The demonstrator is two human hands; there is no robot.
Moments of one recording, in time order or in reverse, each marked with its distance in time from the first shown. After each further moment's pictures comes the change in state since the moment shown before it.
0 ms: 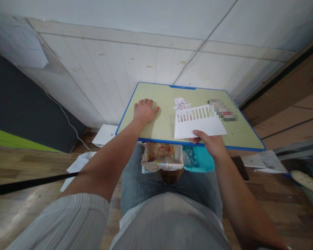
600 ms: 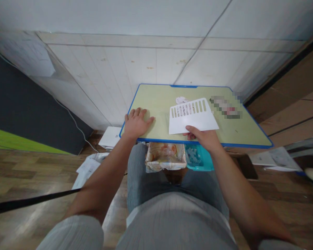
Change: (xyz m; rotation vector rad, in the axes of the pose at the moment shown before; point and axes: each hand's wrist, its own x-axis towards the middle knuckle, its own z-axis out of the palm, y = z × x) left_hand -0.076 -0.032 -0.027 0.073 -0.052 -0.049; right_hand 0.012 -0.011 0.031 0.079 -0.051 -0.070
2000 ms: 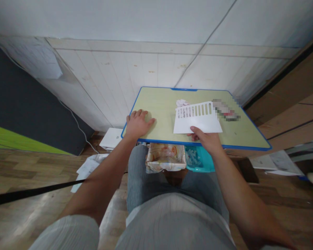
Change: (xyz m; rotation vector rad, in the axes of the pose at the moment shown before) left_hand 0.002 0.002 -0.001 -0.020 0.041 -0.002; right_hand 0.000 0.021 -0.011 -0.020 0.099 0.012
